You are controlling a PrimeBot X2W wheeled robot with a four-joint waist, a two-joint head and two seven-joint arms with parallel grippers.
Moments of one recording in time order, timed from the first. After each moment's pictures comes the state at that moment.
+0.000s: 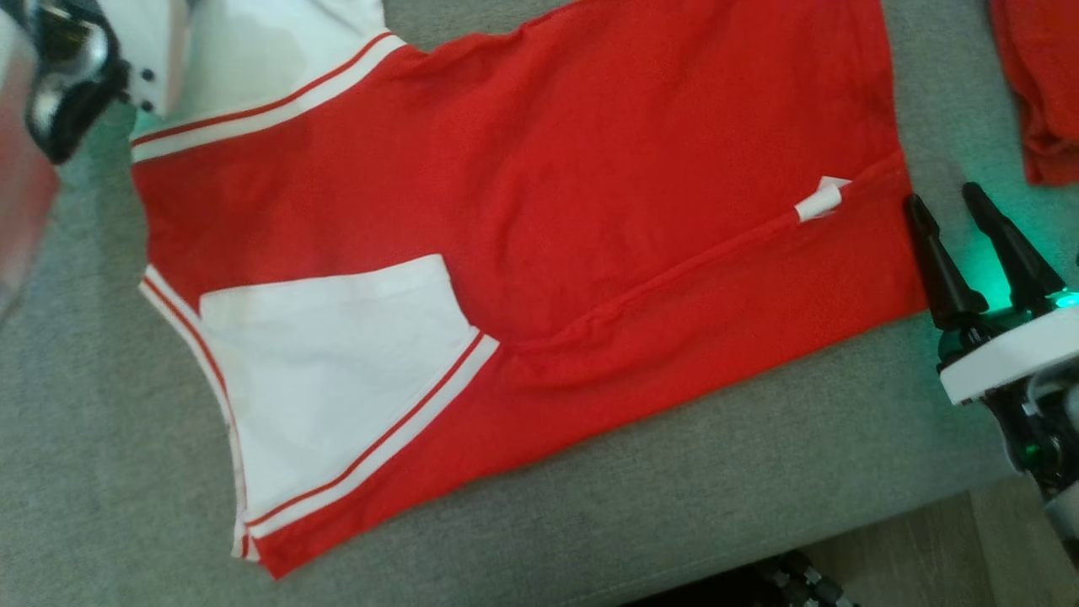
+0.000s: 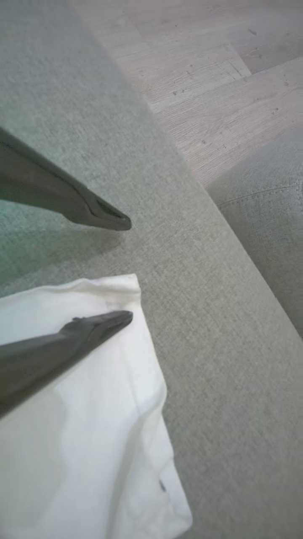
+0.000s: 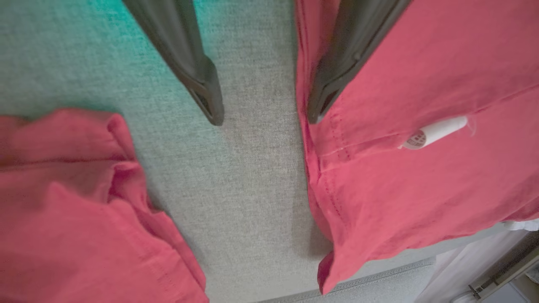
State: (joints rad) left arm -1.26 0.50 -0.82 0.74 -0.64 -0.13 0.54; right arm -0.34 -0.56 0.39 0.30 0.77 0.13 -0.16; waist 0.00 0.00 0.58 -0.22
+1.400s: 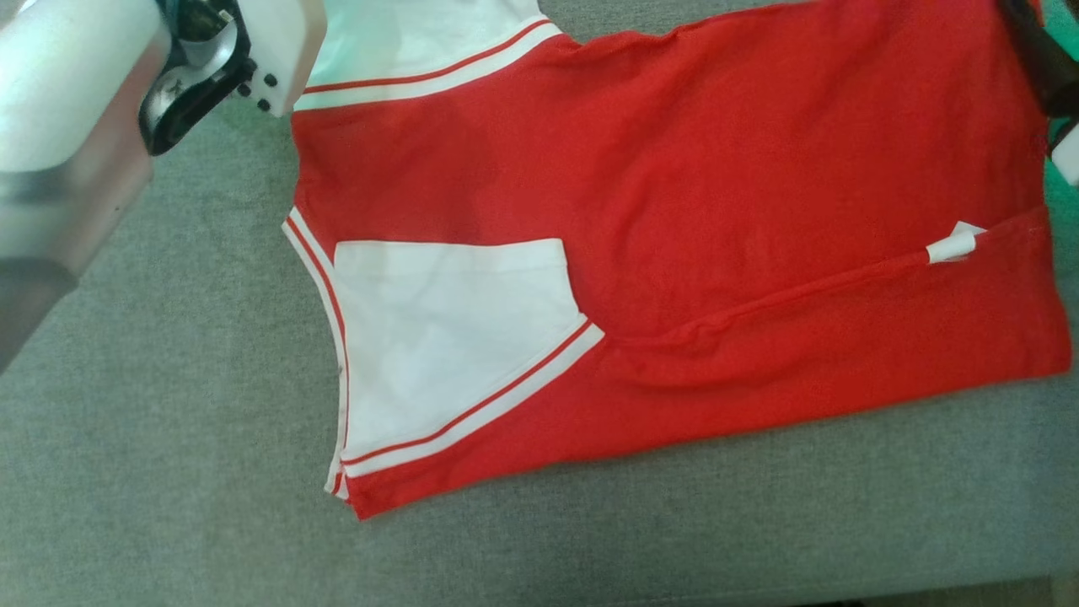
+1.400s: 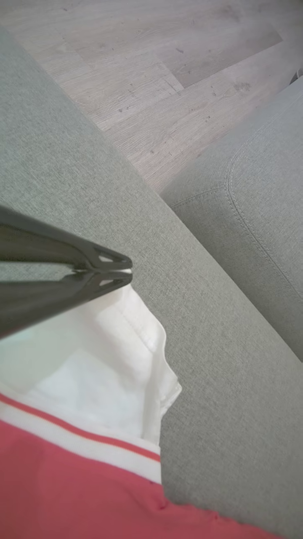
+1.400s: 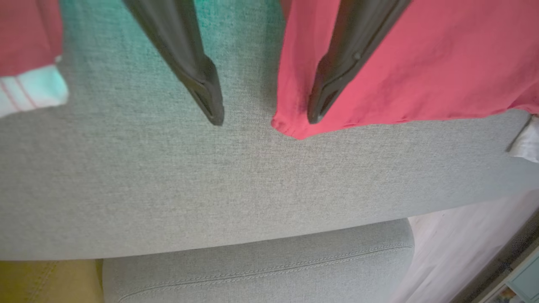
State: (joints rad) left arm -1.41 0.49 -1.23 0.59 -0.86 -0.13 0.34; right arm -0.87 -0.72 0.64 0.53 1.05 0.13 0.14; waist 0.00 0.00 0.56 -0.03
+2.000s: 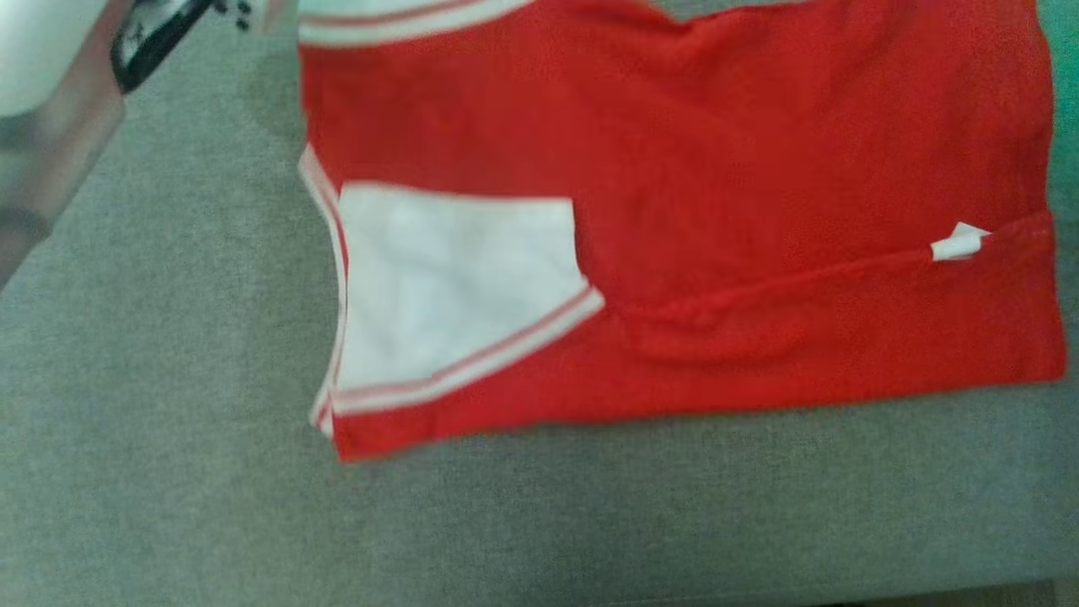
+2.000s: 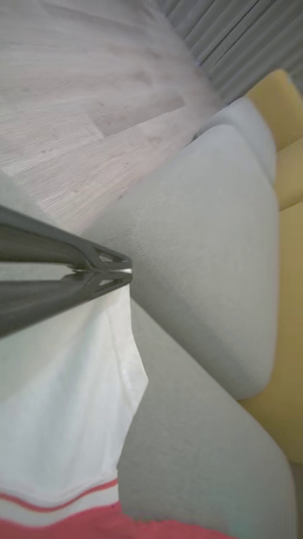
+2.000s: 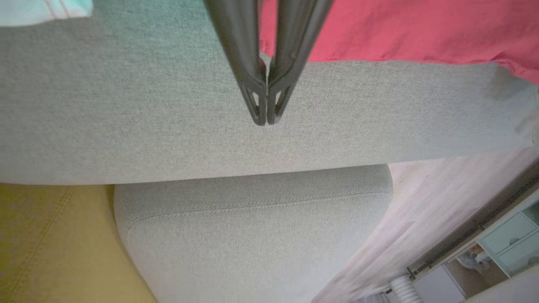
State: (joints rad) left arm -1.51 0.48 -1.26 0.66 -0.79 -0.12 0.04; right arm -0.97 -0.77 0.74 0.53 1.12 0.13 -0.02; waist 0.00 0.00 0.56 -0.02
